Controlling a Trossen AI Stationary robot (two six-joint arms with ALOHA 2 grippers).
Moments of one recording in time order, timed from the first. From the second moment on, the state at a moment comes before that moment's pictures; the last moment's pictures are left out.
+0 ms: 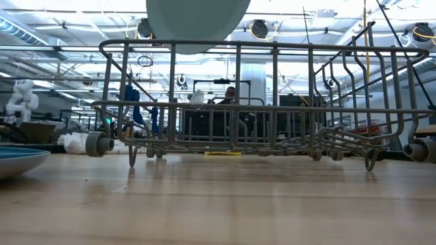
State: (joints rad) left arm -0.39 0.78 1.45 -0.92 -0.49 -0.31; right arm 0.38 2.00 2.35 -1.29 1.38 0.57
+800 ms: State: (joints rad) left arm -0.40 0.99 1.45 -0.92 -0.50 -0.33; right arm 0.51 2.15 2.35 -1.31 1.57 0.62
